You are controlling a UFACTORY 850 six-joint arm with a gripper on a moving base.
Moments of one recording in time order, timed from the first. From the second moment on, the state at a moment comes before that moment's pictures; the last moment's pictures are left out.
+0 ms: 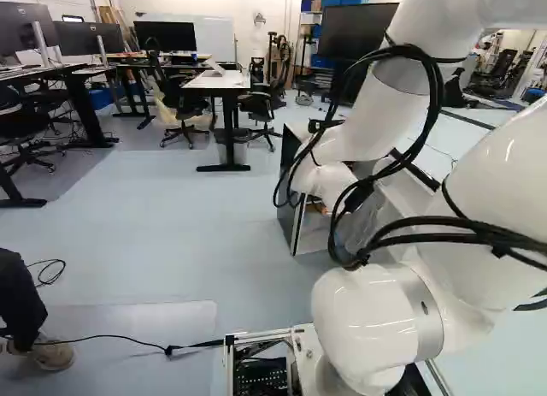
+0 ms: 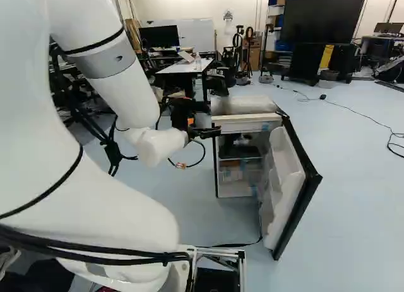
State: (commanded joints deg) arm -0.7 9.0 -11.8 15.5 54.1 -2.9
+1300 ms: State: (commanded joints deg) arm 0.0 16.0 -5.0 0.1 50.0 0.0
